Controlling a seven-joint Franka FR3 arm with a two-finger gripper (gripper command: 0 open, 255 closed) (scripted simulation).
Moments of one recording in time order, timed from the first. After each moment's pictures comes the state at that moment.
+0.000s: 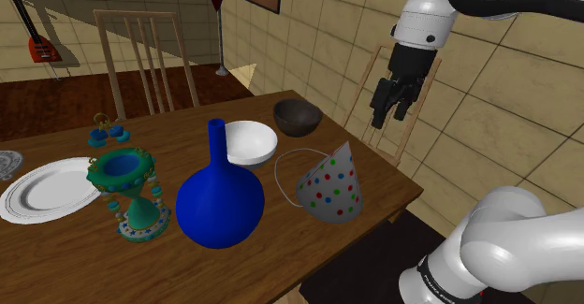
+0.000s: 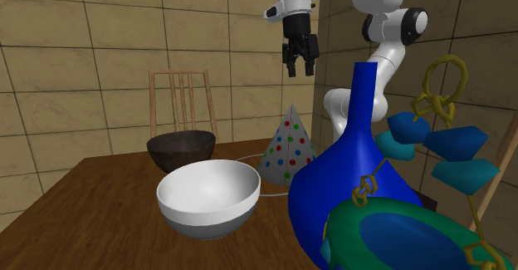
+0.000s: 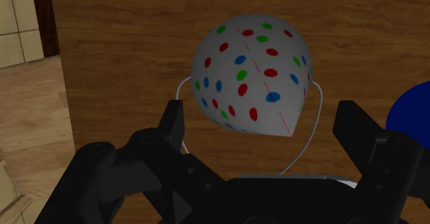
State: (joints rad) arm -0.02 -0.76 0.06 -2.29 0.12 1.44 0.11
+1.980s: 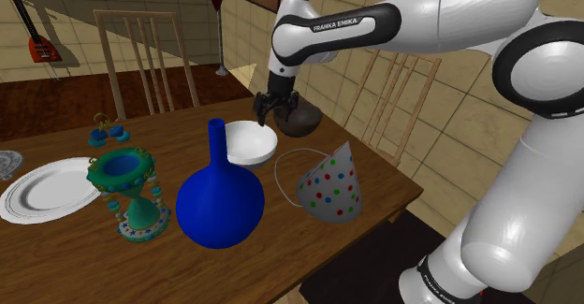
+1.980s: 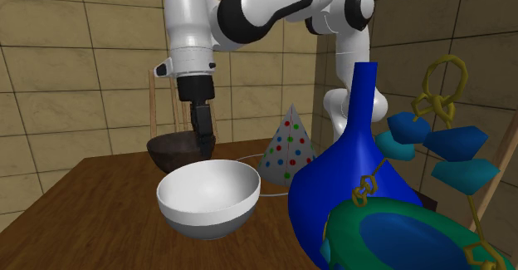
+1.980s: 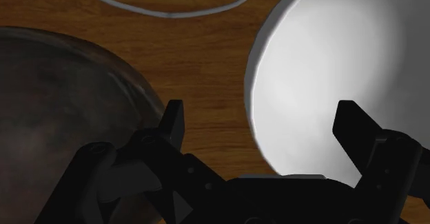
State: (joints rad) arm 0.00 0.15 0.14 -1.83 0.12 1.97 0.16
